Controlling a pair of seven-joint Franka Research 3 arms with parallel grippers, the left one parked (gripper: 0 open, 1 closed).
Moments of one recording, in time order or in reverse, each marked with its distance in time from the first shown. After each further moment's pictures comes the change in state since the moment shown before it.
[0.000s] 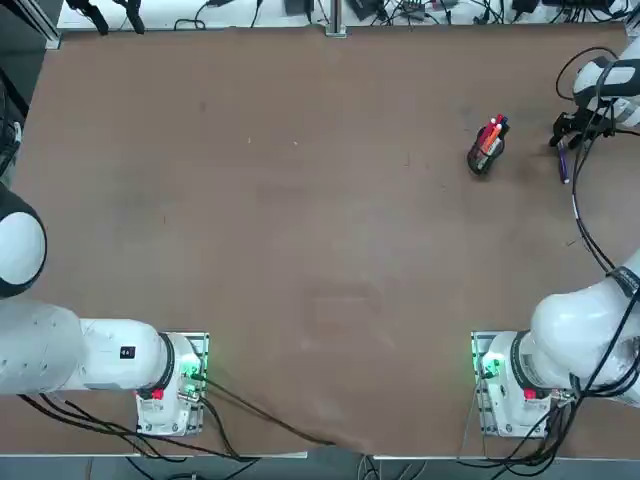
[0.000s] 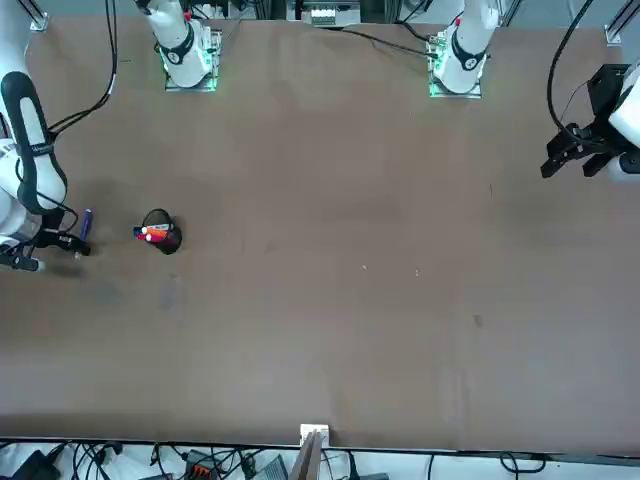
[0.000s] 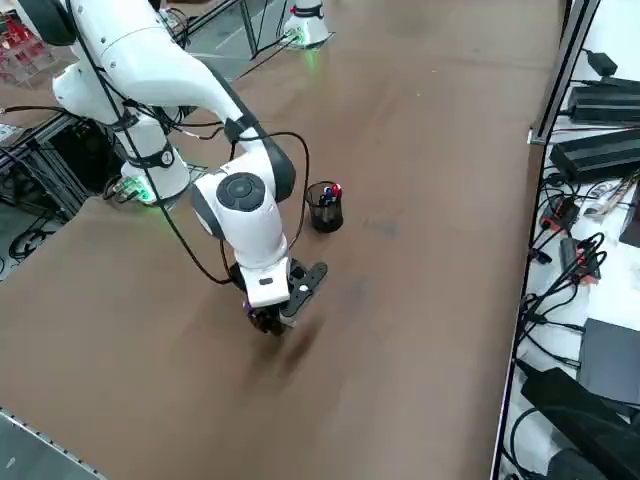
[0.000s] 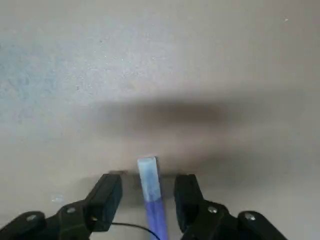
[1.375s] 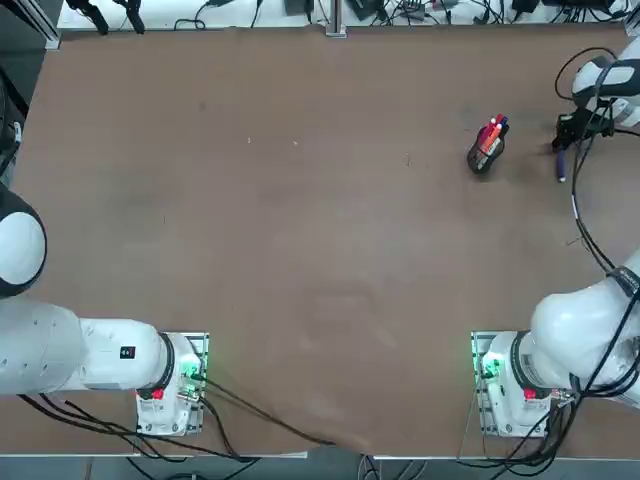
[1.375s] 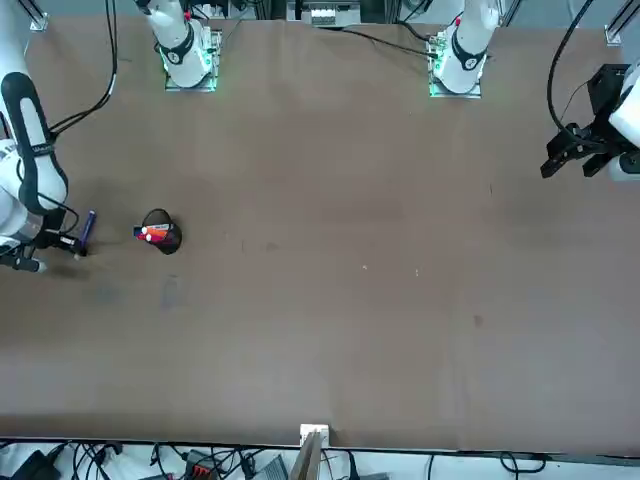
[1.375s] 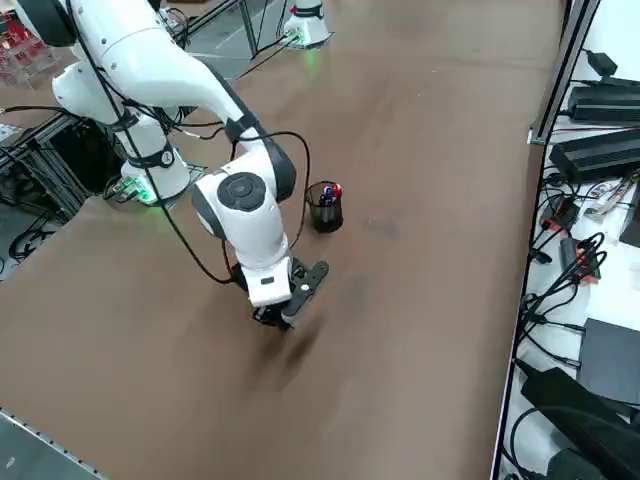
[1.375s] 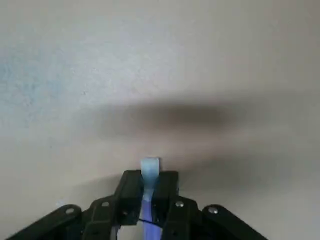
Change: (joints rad) arm -0.005 -0.001 0.014 0.002 0.002 0.018 0.000
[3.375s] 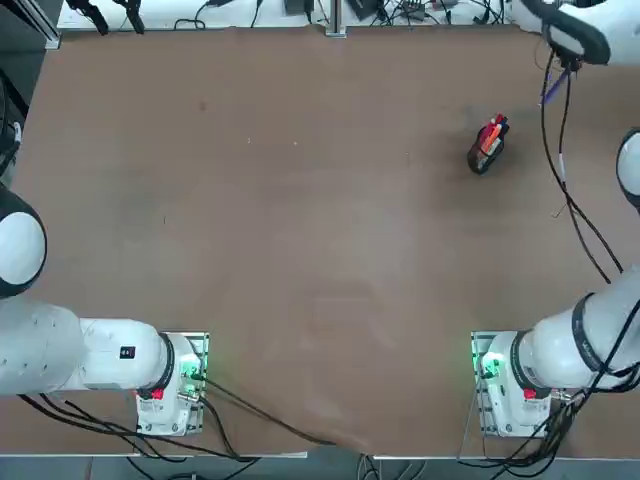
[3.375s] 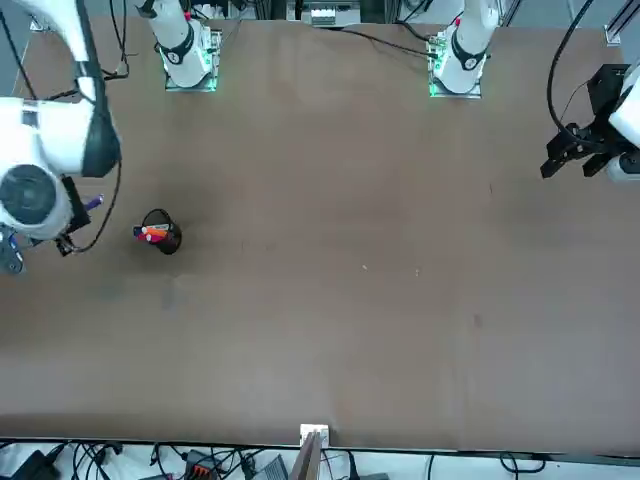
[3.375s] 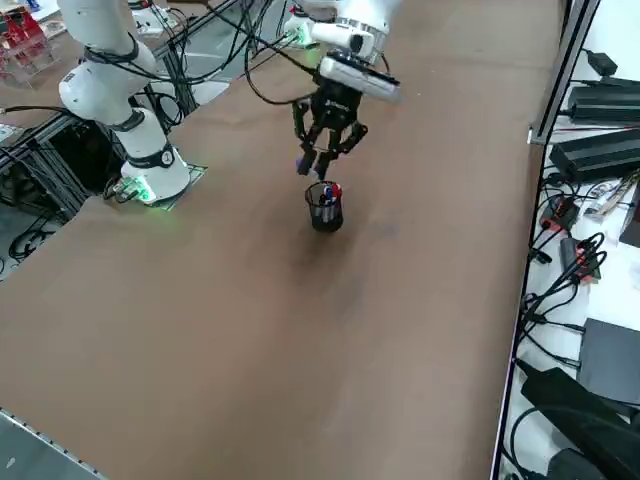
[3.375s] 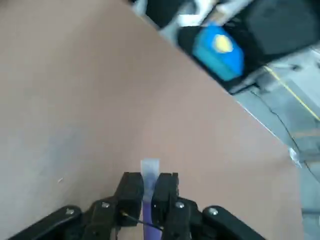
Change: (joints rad) arm 0.467 -0.257 0.094 0.260 -0.695 -0.912 1.622
